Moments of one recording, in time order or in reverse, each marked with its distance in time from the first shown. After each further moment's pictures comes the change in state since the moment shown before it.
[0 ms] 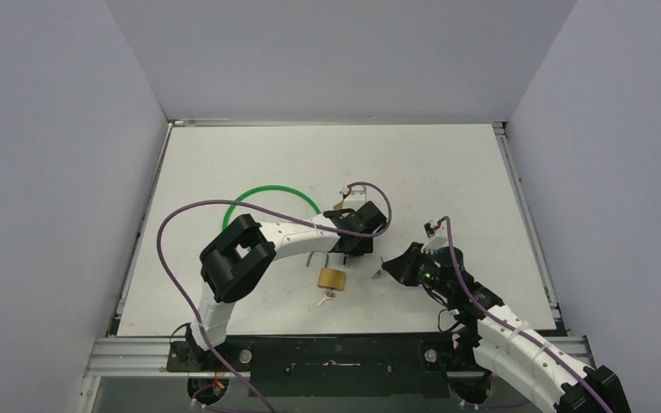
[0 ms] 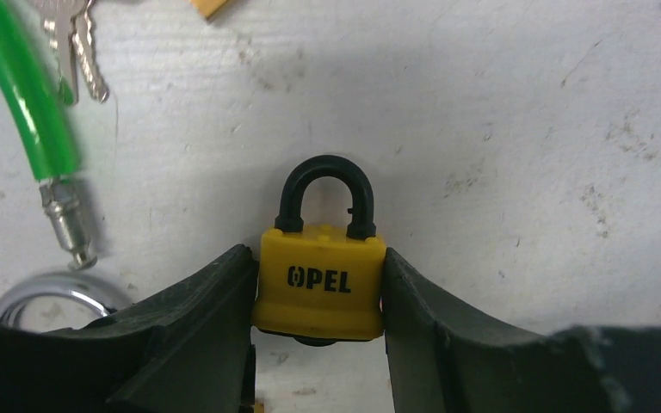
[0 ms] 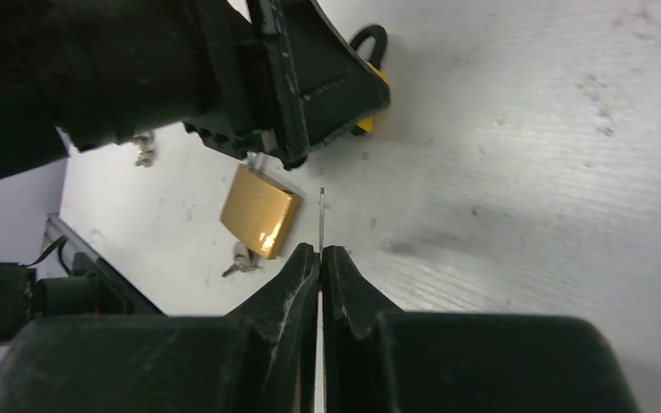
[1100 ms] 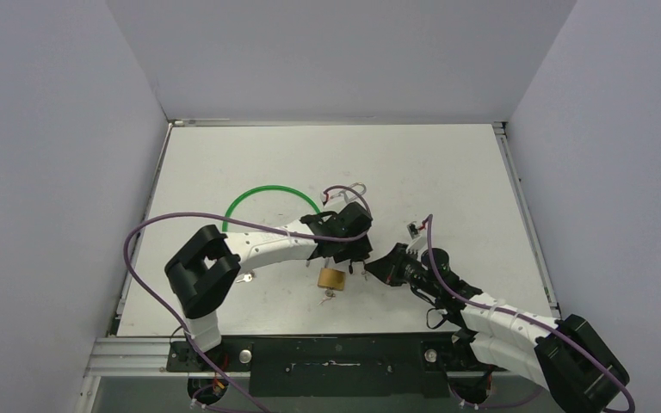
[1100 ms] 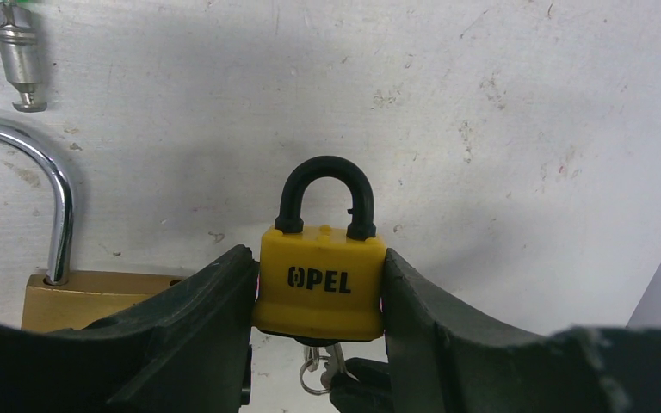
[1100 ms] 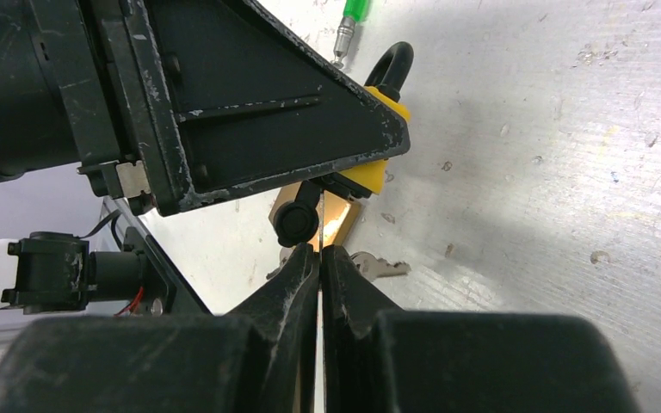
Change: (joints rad) left arm -0.005 -0.241 -0.194 0.045 0.151 -0.342; right arm 0.092 0.292 -0.062 0.468 -0.068 0.088
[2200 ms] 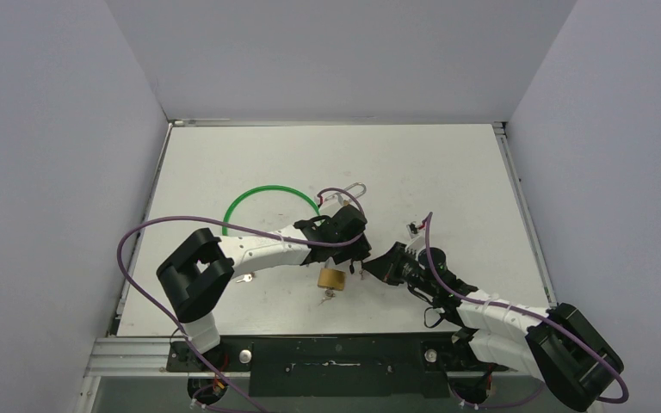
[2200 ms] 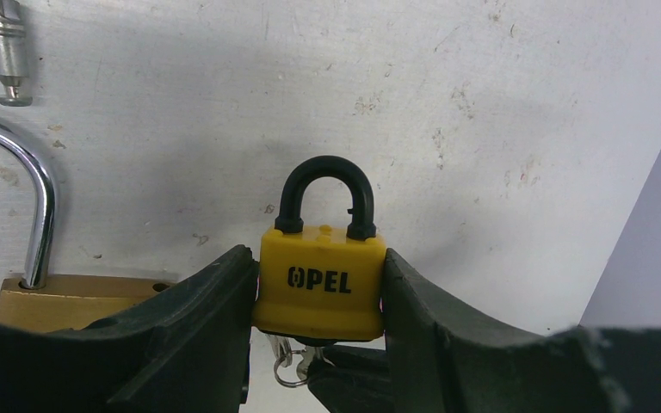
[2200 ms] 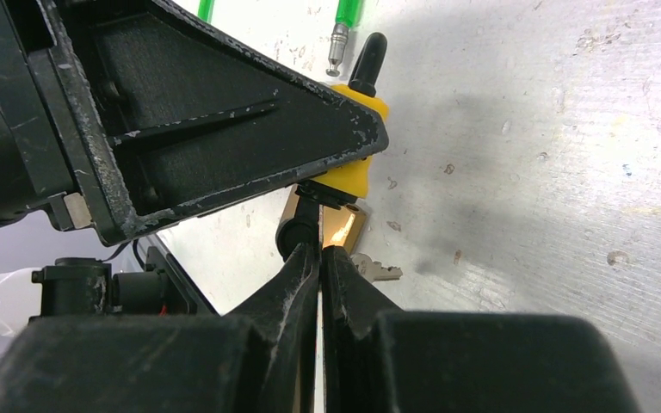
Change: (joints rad) left arm -0.001 -0.051 -0.089 0.116 -0.001 -0.058; right arm 0.006 0.076 0.000 0.073 0.023 0.088
